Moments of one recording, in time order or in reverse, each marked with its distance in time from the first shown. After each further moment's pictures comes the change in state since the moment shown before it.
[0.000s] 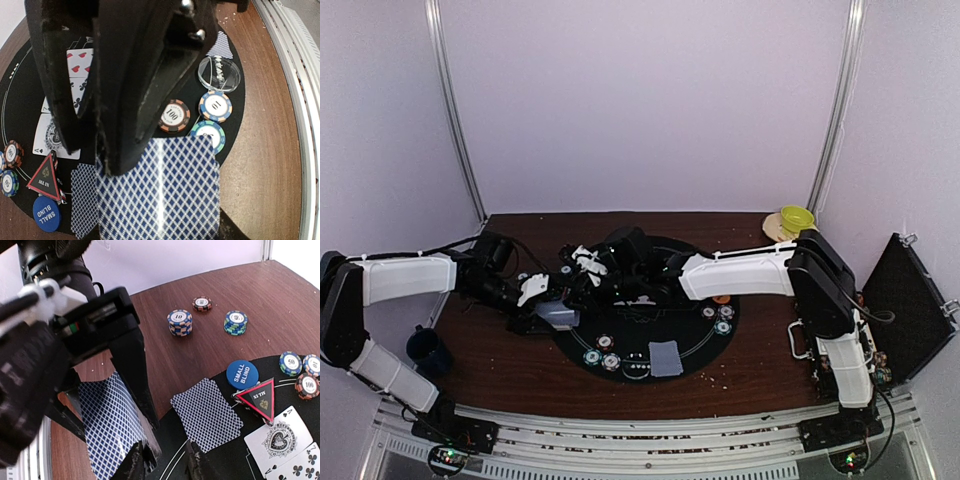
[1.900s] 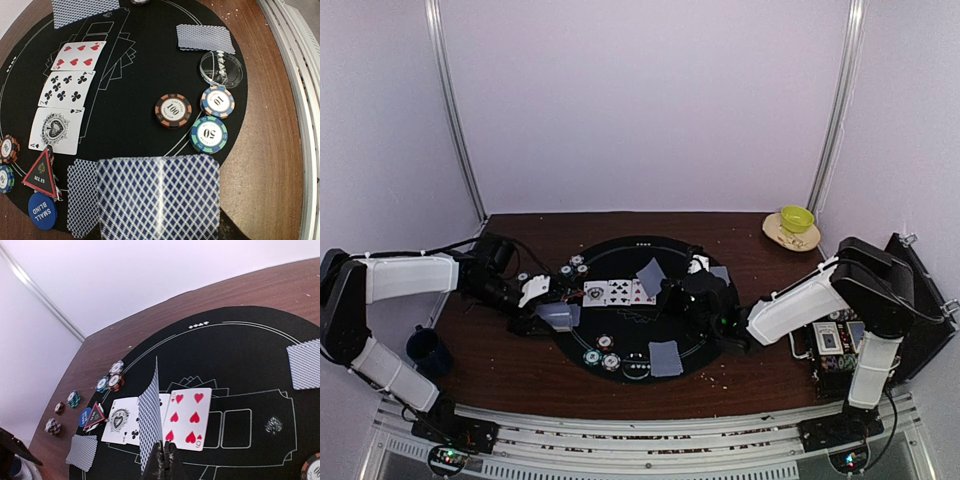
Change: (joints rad) left arm 0.000 0.020 0.000 0.002 -0.012 -0.008; right arm -0.028 -0.334 -0.809 0.665 0.849 0.706
